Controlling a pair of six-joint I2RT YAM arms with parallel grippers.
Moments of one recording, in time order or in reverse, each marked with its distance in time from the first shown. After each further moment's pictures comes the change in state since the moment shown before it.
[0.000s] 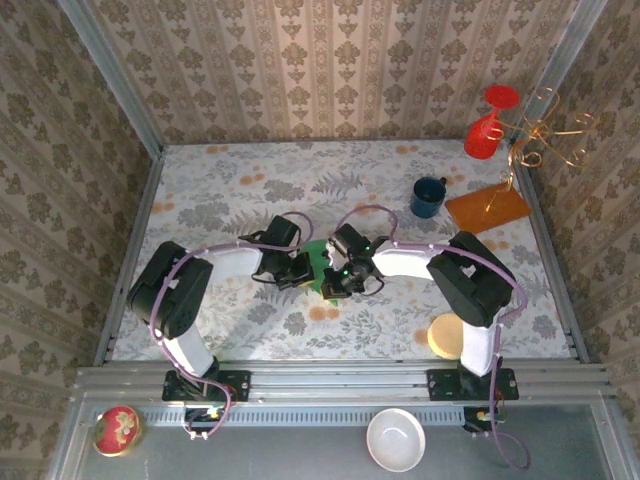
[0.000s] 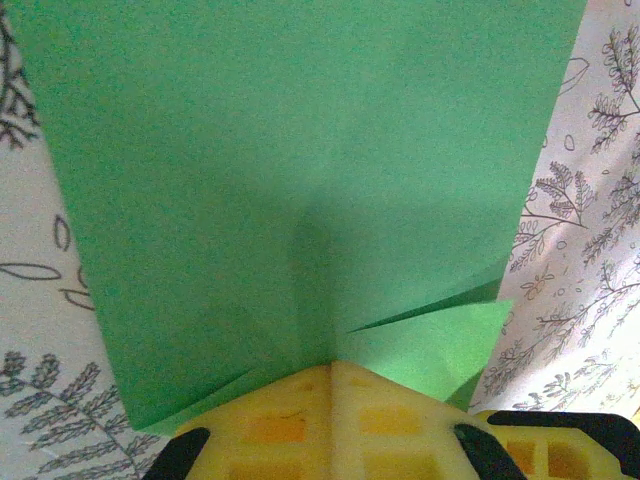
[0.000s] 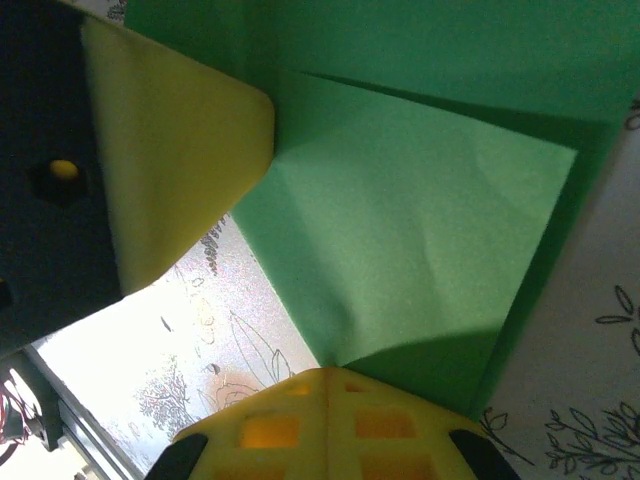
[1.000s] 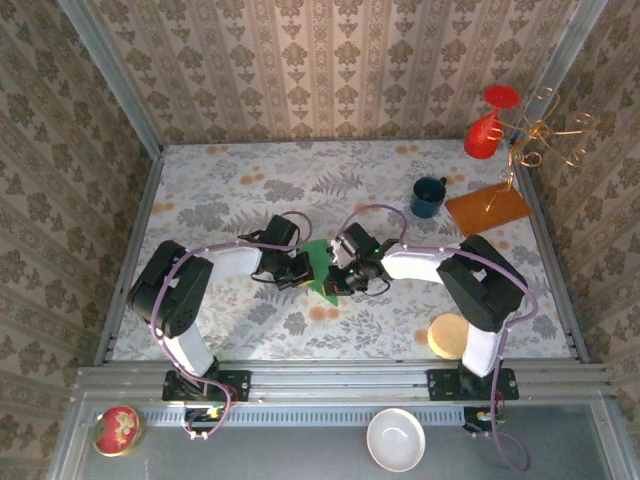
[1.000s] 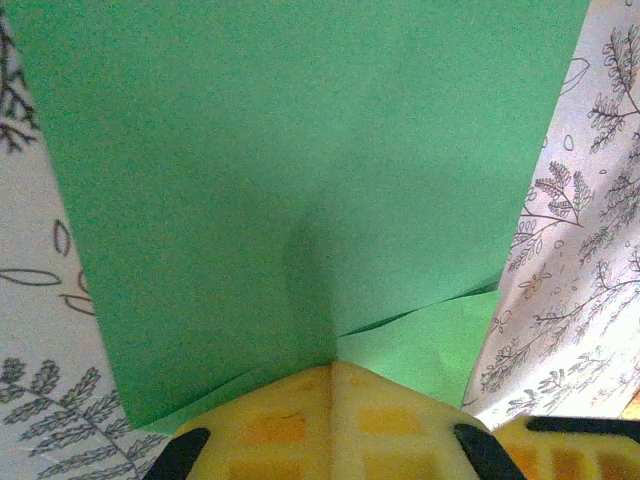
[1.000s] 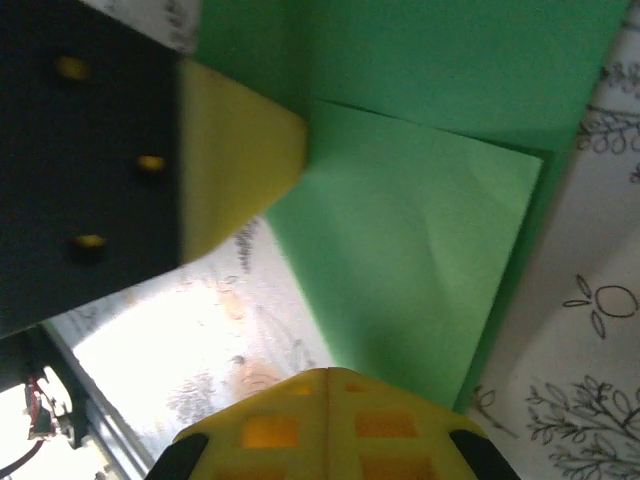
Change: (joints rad) left arm 0.012 0.006 -0.001 0.004 0.024 0.003; right arm -0.022 -0.052 -0.069 0.097 -0.020 0.019
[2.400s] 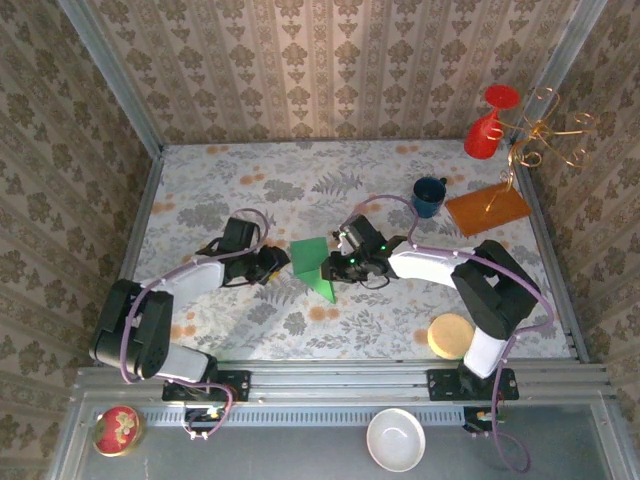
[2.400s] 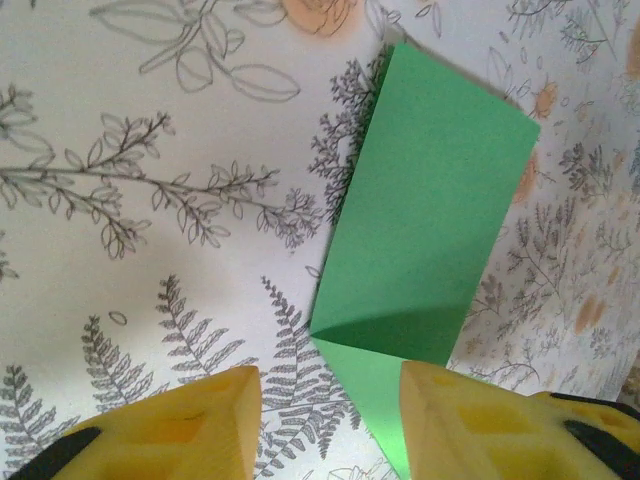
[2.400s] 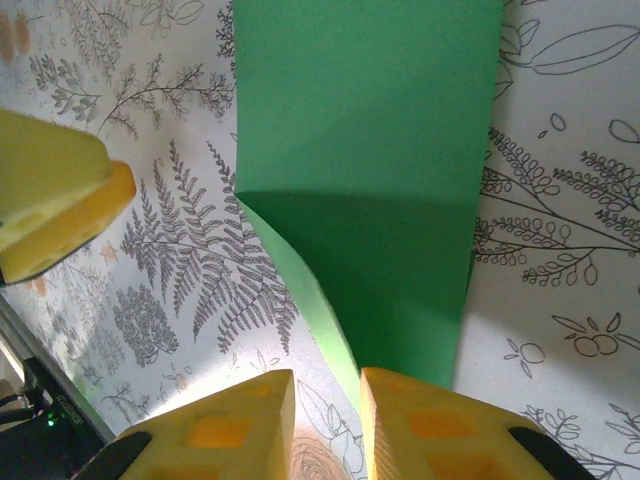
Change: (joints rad) left arm 0.197 -0.302 -0.200 0.079 -0.023 -0.150; right arm -0.015 -0.091 -0.005 0.076 0.130 0.141
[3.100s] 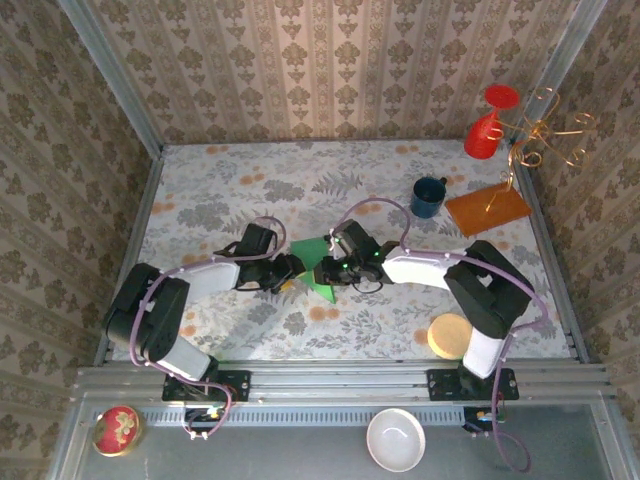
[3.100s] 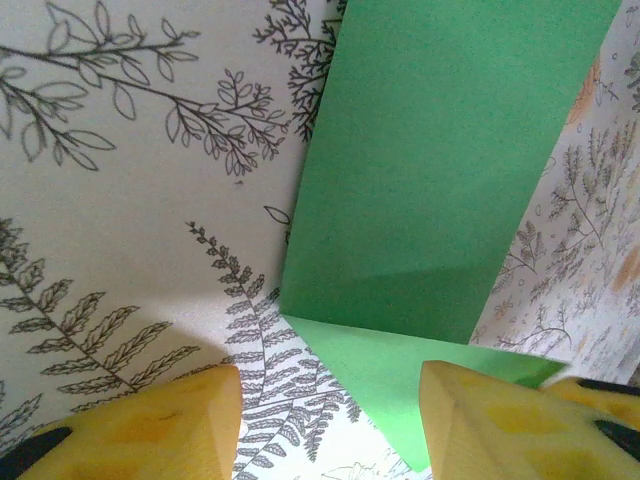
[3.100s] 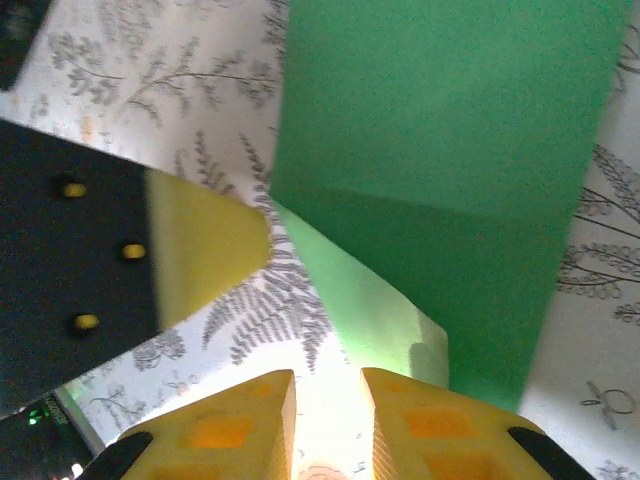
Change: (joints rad) left arm -0.107 0.110 0.003 0.073 0.022 -0.042; right arm 0.037 0.042 -0.004 0.077 0.026 -0.024
